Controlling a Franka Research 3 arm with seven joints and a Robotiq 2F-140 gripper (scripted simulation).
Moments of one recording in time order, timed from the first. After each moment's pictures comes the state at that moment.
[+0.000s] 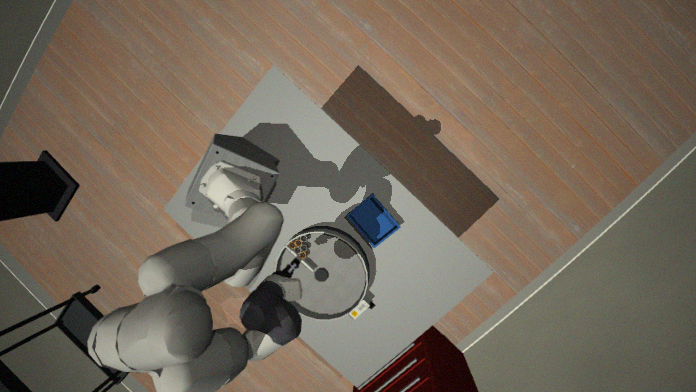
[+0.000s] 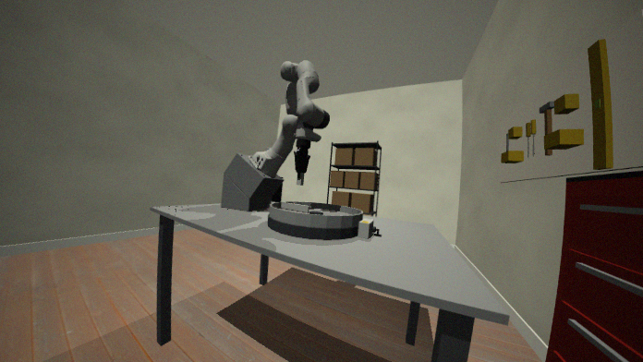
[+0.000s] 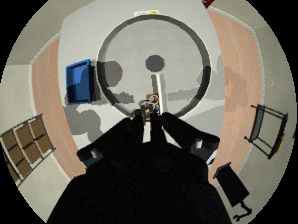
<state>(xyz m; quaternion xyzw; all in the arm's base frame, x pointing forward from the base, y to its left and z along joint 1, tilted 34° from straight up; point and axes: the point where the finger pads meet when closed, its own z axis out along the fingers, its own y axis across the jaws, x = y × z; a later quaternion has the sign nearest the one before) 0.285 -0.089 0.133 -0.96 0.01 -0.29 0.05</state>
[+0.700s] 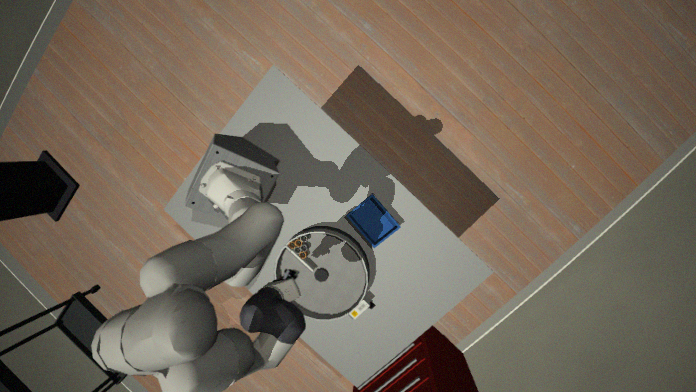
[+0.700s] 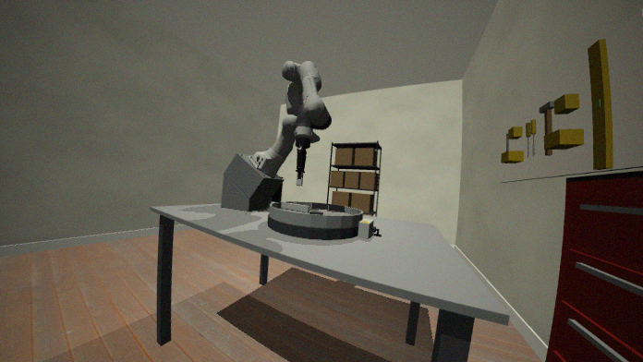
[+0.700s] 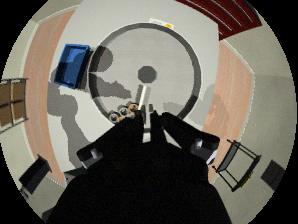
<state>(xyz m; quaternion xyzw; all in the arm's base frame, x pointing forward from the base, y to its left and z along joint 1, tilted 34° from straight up) 0.310 -0.141 0.142 -0.94 -0.15 -0.31 -0.06</state>
